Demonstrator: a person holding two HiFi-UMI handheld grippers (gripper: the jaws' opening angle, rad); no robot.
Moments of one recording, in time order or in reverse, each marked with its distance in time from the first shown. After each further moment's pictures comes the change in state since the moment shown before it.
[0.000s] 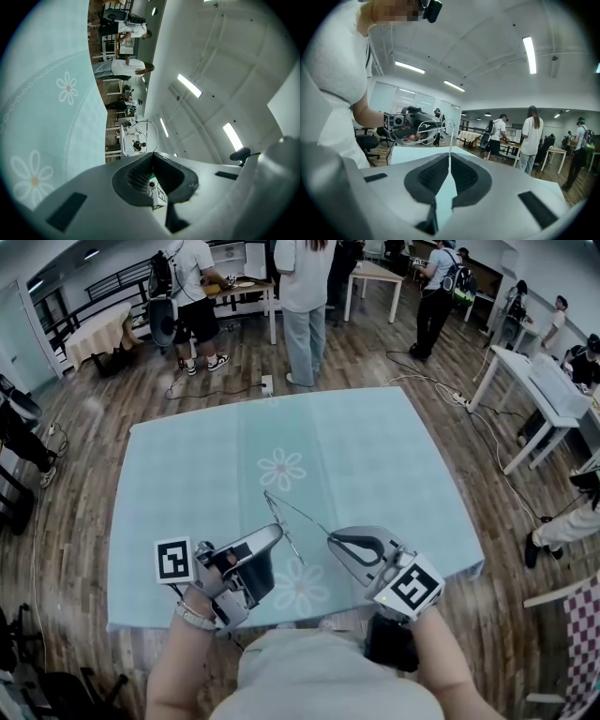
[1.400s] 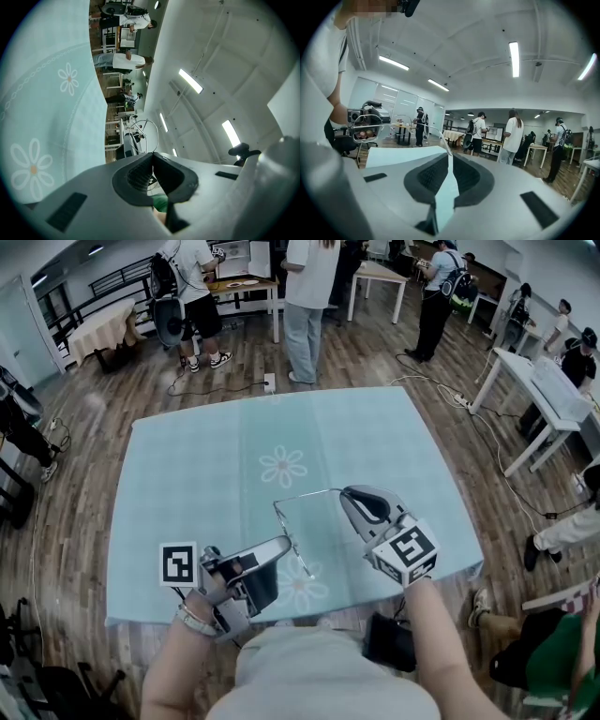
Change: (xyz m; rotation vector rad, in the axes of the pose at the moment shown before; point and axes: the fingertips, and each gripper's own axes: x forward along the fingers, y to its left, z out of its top) left arm -0.003 -0.001 -0.027 -0.024 0.071 -0.009; right arm 0.015 -0.080 -0.010 0.058 0.022 -0.221
